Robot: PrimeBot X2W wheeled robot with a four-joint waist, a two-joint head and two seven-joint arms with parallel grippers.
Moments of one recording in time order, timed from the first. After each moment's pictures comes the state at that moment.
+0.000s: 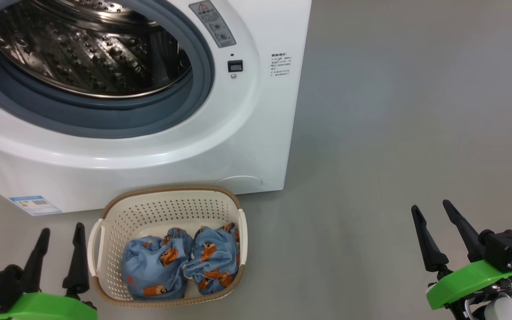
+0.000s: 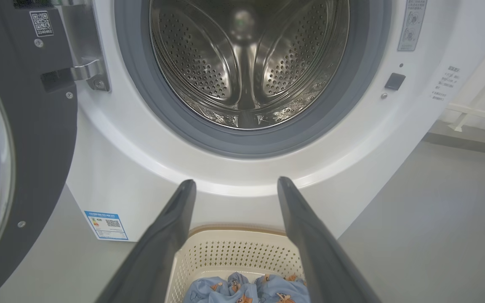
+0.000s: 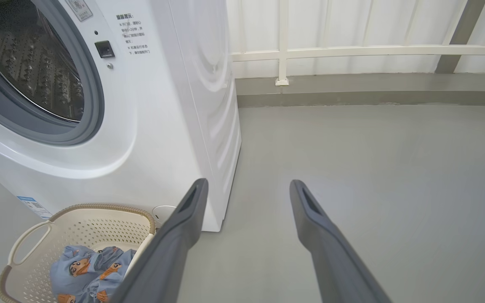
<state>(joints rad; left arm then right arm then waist) -0.09 0.22 -0.03 0.23 -0.48 -0.13 -0.26 -0.13 -0.22 0.03 0.28 0.29 0.13 -0.25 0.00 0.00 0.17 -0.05</state>
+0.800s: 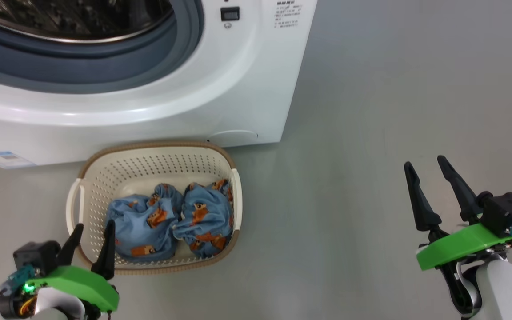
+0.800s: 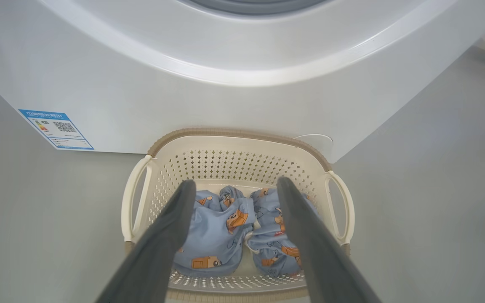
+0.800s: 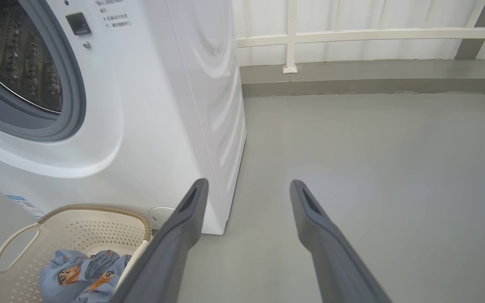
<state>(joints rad) -0.28 0.24 -0.24 0.55 -0.55 -0.13 -0.26 -0.25 -0.19 0.03 0.25 0.28 0.13 -0.25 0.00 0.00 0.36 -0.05</state>
